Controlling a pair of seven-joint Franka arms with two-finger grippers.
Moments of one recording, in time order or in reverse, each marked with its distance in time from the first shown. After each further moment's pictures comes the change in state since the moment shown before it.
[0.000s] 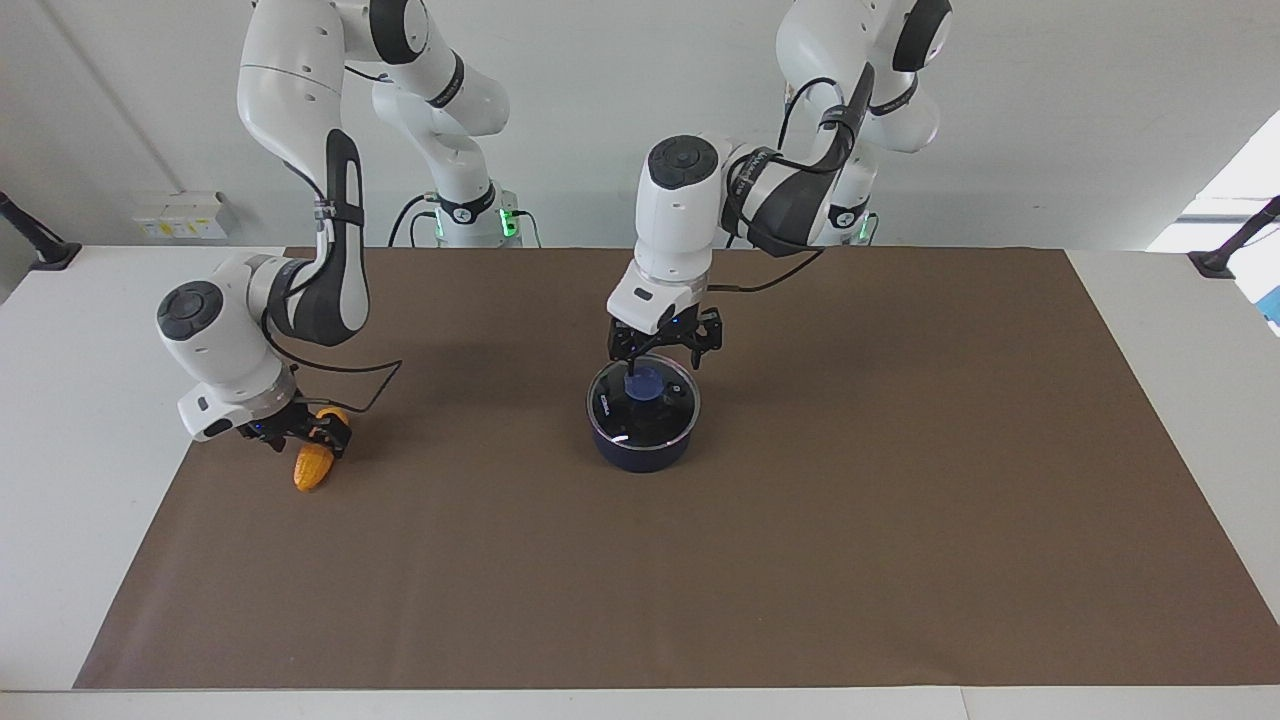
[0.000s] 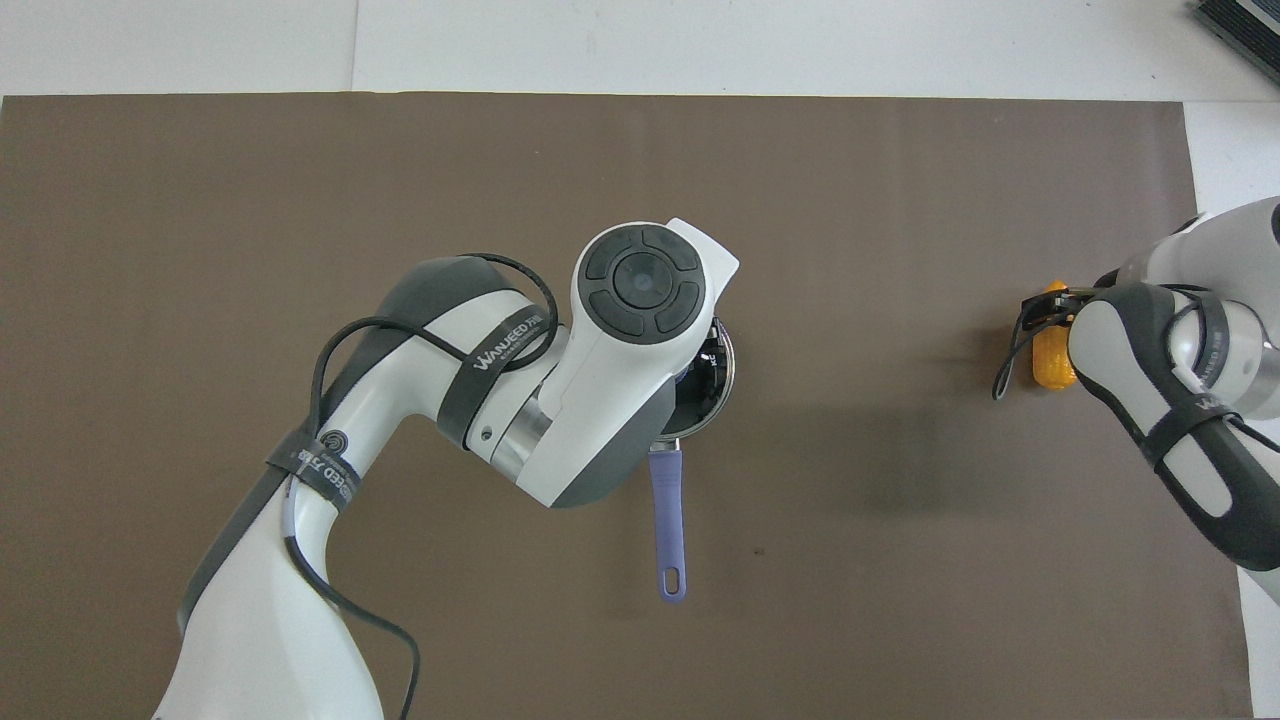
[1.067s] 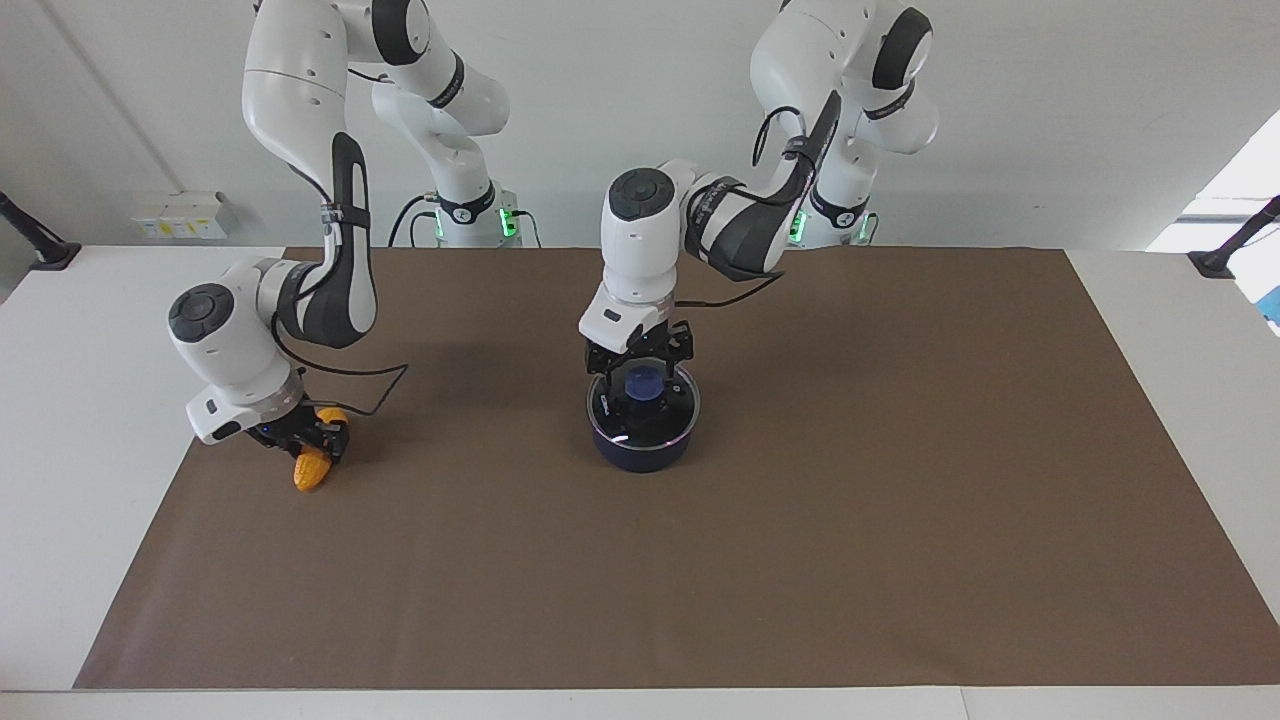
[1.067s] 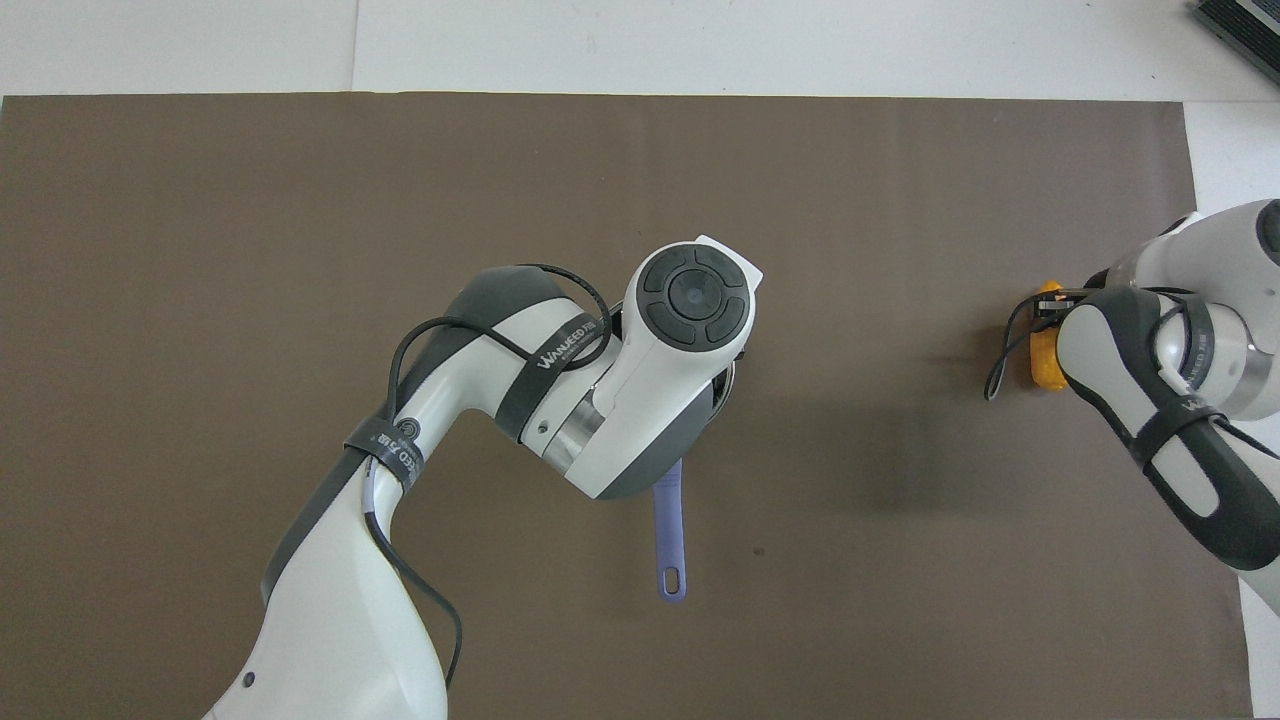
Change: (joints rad) left arm -0.039 0.087 0.012 0.041 0.006 0.021 -0.067; right arm 0.015 0.004 0.001 -0.008 -0.002 0.028 -0.006
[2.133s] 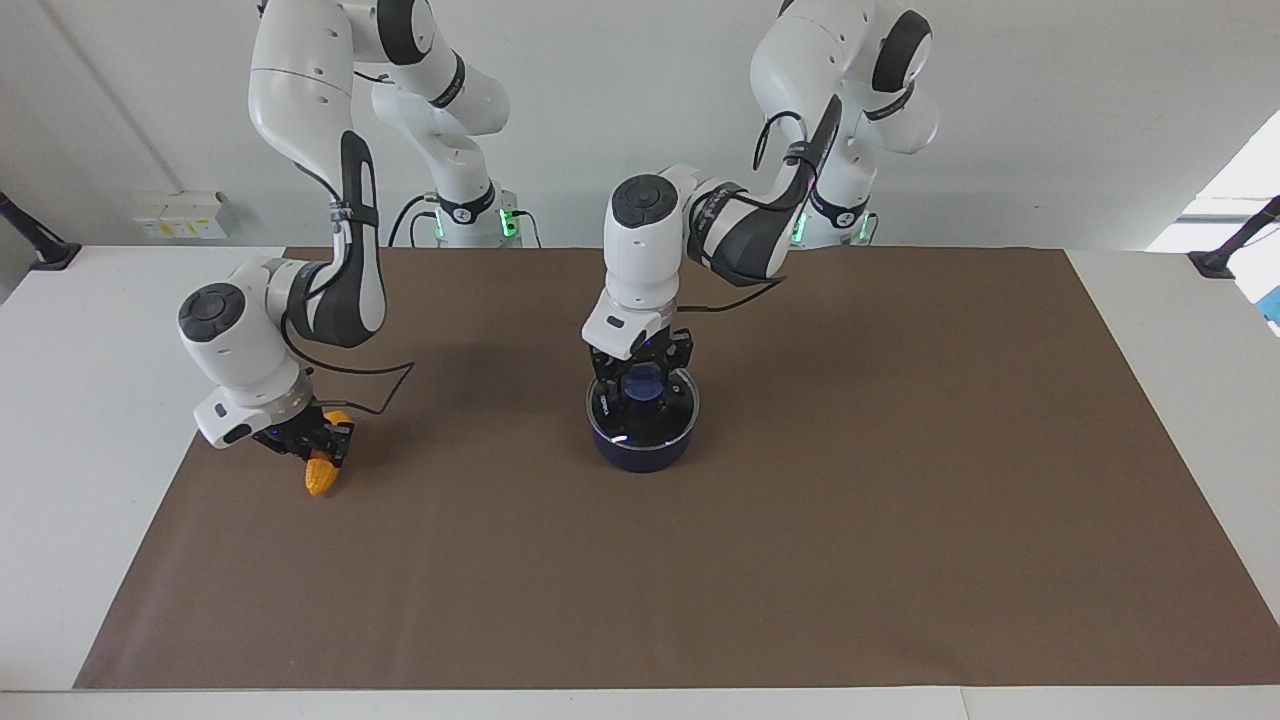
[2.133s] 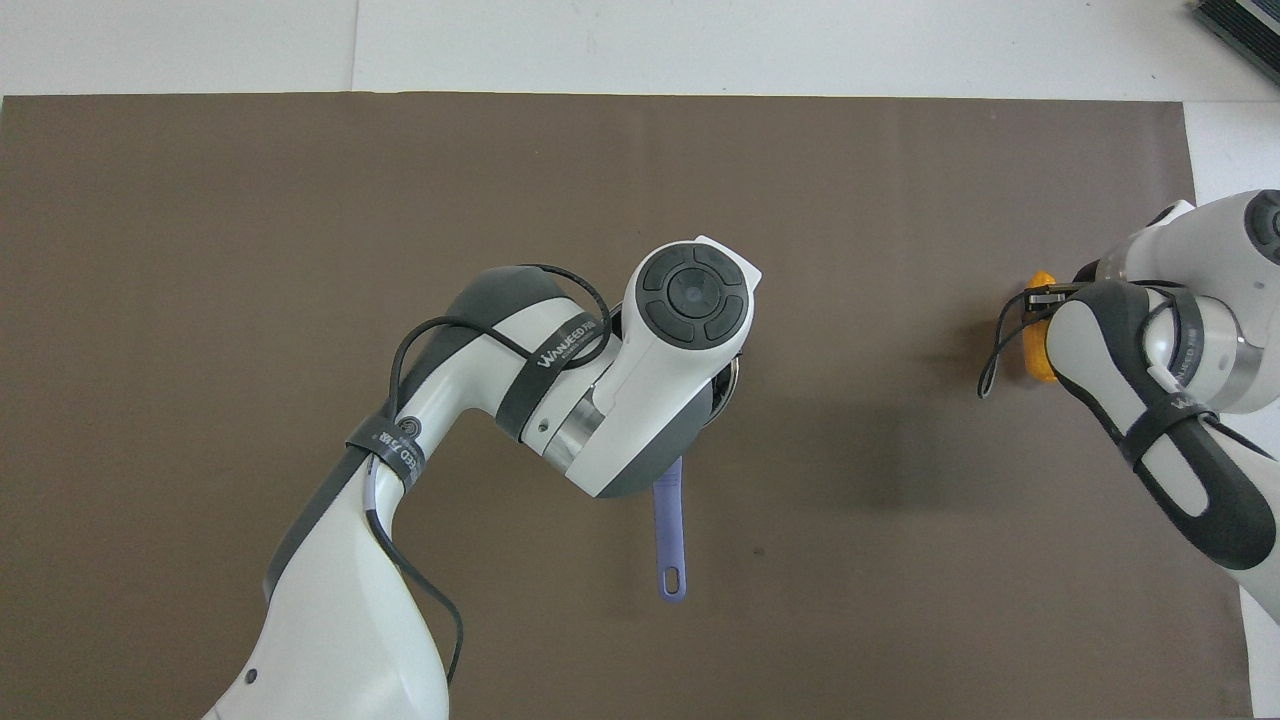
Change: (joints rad) left arm 0.000 0.003 0.001 0.001 -0.008 0.000 -0.004; right arm 0.016 0.000 0.000 0.022 -0.001 -0.003 -0.030
